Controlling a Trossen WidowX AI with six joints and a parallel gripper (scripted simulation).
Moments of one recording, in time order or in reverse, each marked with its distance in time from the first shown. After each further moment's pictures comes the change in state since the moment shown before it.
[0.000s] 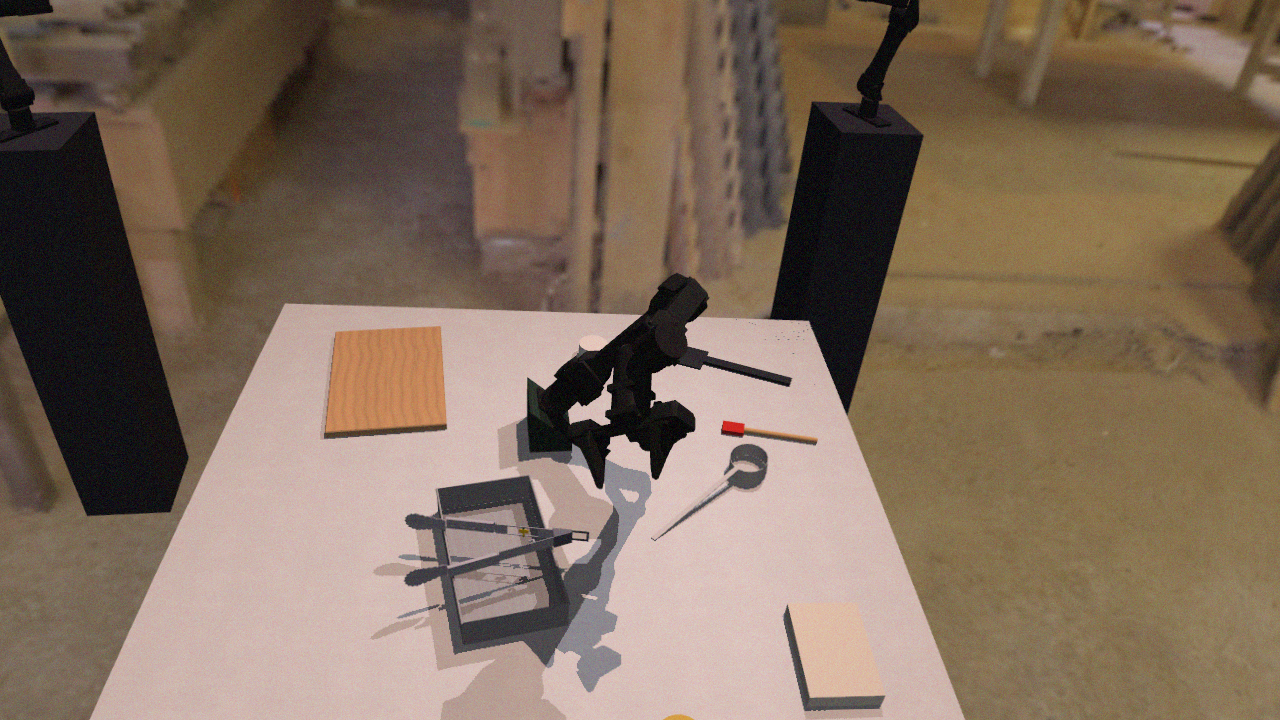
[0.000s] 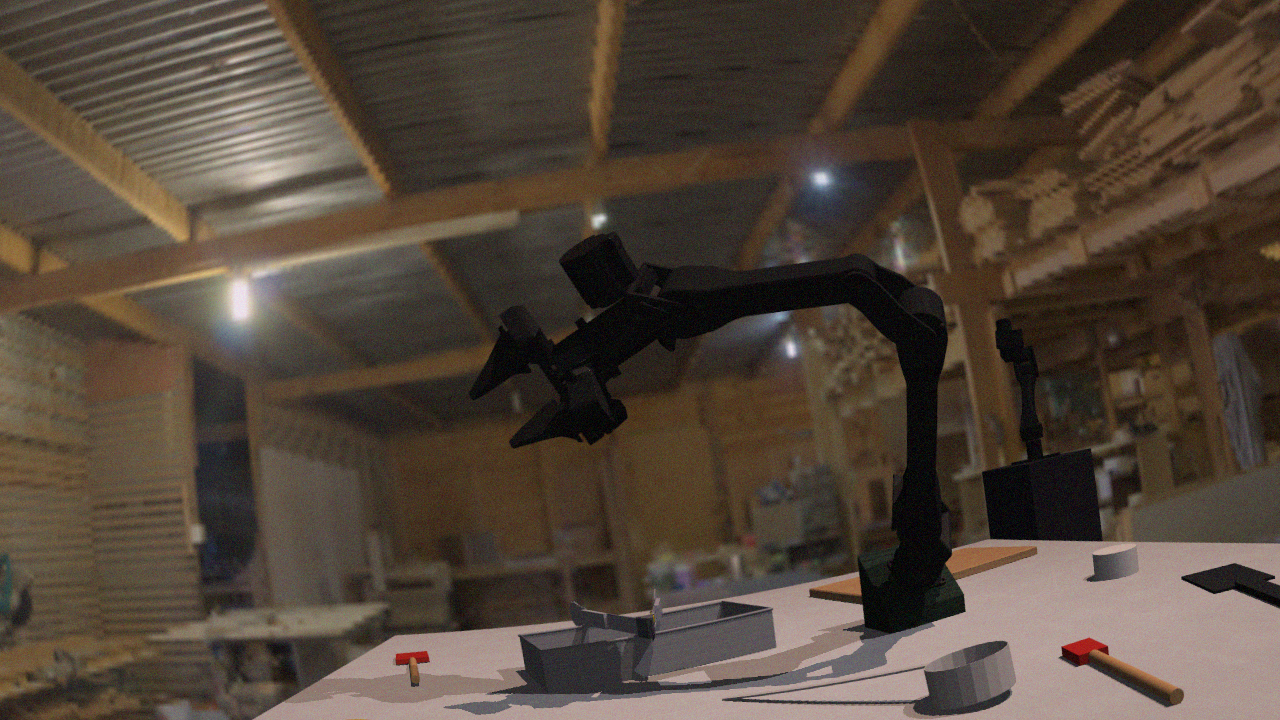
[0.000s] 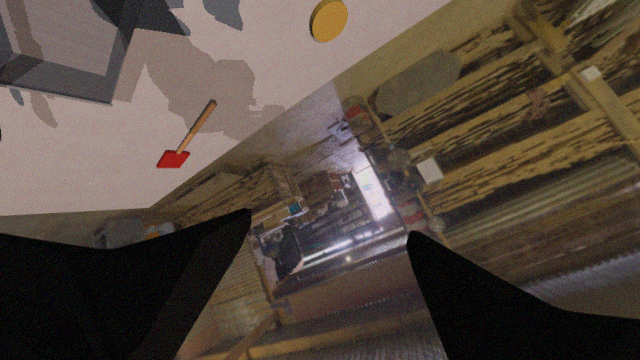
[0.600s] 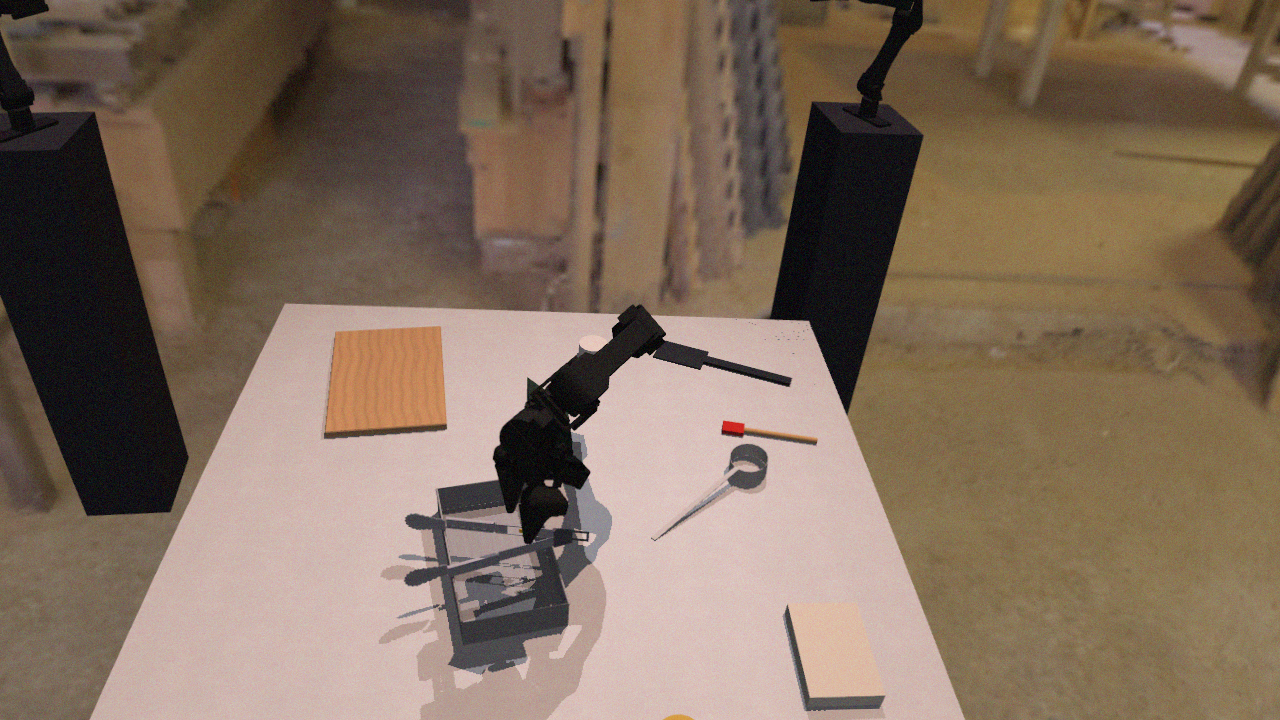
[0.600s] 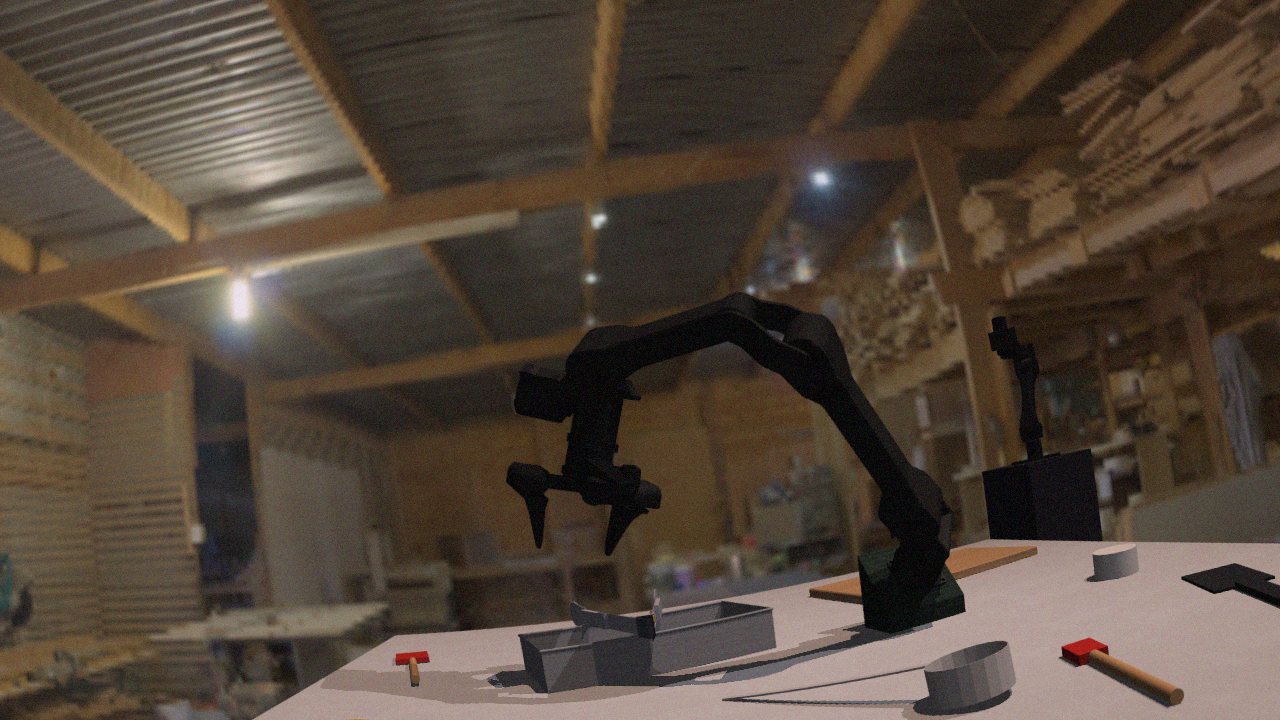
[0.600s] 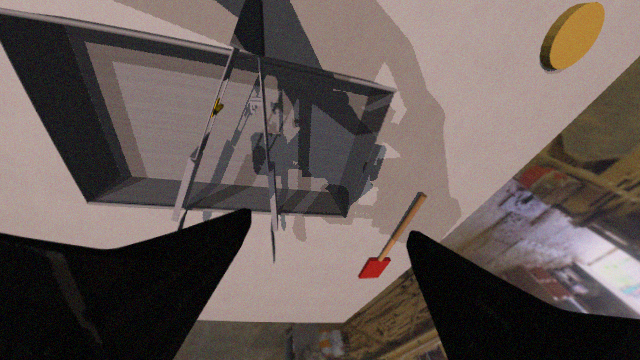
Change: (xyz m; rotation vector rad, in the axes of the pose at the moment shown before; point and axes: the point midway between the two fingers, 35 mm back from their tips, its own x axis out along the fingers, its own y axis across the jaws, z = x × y) arm 0.033 0.203 0.024 0.429 -0.372 0.693
